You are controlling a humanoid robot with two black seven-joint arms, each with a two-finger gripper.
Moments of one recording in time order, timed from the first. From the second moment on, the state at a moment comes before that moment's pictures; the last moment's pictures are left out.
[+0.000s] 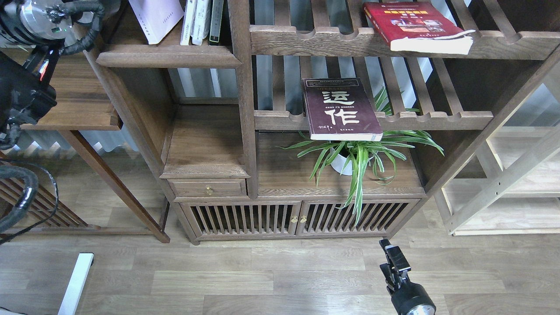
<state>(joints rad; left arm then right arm) -1.20 0.28 -1.03 -0.76 0.49 0.12 0.49 -0.16 -0.06 1.18 0.75 0.19 0.58 0.06</state>
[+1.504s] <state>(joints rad) -1.24 0.22 -0.86 -0.75 0.48 0.13 0.49 -0.20 -0.06 1.18 0.75 0.20 0.58 0.06</state>
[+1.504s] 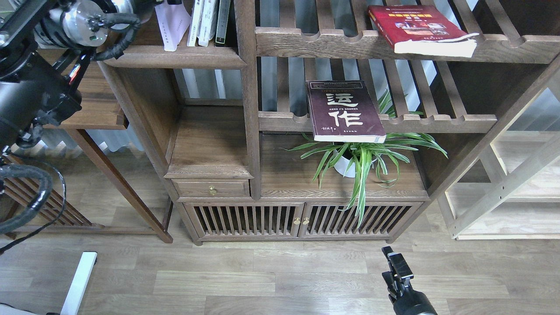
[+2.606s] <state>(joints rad) -1.28 0.26 -0.83 -0.79 0.47 0.13 0.49 -0.23 -0.07 1.17 0.75 0.20 0.58 0.06</state>
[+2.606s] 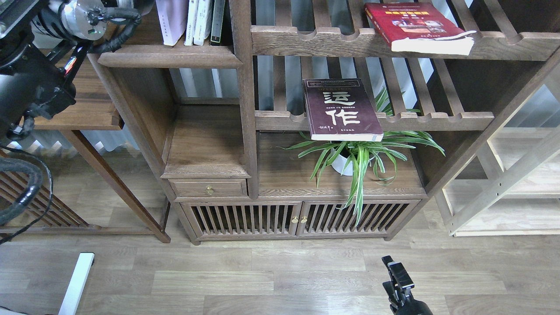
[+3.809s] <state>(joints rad) -1.30 0.32 -0.69 -0.83 0.50 0.12 0.49 -0.22 -0.07 1.16 0.75 0.20 0.58 0.06</state>
